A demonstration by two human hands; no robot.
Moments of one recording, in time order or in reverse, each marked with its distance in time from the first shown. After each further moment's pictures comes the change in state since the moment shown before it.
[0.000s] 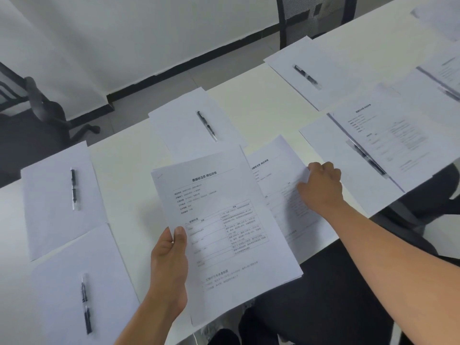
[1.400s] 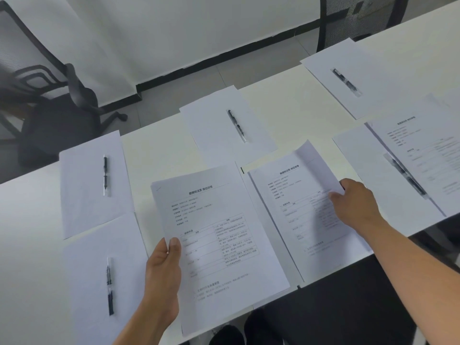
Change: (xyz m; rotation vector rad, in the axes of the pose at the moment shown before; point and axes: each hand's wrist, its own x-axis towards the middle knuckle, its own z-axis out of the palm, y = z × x) left_hand 0.017 -0.020 -0.059 -0.025 0.136 -0.064; right_hand 0.002 0.009 -0.003 0.224 -0.048 -0.045
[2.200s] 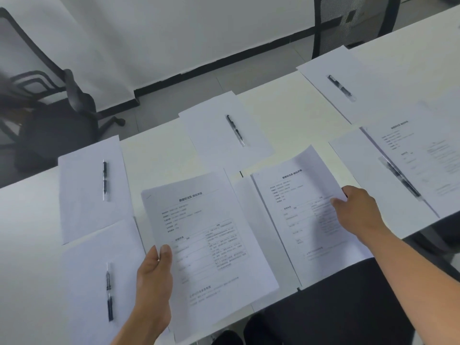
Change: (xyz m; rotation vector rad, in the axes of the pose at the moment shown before) left_hand 0.005 0.001 -0.018 0.045 0.086 -0.035; right_hand -0.018 0.001 -0.009 0.035 -0.009 0.024
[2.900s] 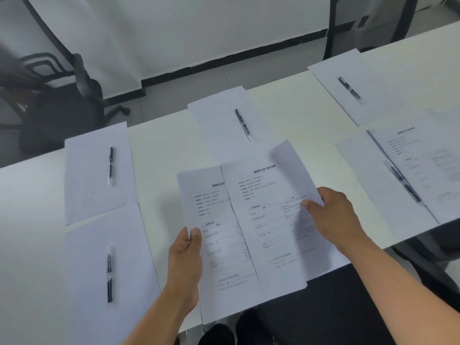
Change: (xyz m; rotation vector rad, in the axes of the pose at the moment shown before) left_hand -0.029 0.003 0.040 -0.090 -0.194 0.027; right_hand -0.056 -0.061 0.010 0.224 -0.149 -0.062
